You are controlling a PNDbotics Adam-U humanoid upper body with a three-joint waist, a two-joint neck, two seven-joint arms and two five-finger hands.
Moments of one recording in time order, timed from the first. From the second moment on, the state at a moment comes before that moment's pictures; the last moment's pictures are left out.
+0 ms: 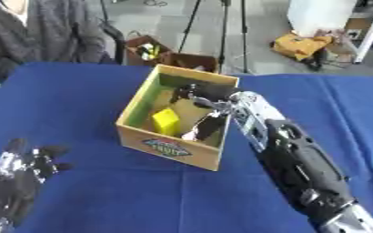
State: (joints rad) left arm -0.27 0.15 -0.07 -1.57 0.22 -0.07 -0.22; right arm -0.99 -0.30 0.28 -0.96 0.88 -0.43 0.36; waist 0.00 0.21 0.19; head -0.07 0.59
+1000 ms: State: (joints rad) left arm -0.25 0.16 -0.02 -1.57 0.22 -0.08 -0.16; right arm -0.68 -0.39 0.14 -1.39 0.60 -0.28 0.08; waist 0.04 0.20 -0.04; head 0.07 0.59
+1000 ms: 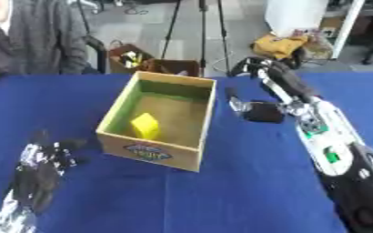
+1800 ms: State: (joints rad) left arm -0.25 0.16 0.00 -1.57 0.22 -0.08 -0.14; right arm -0.31 -0.31 0.07 -1.61 0.37 -0.08 -0.13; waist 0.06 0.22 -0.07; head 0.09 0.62
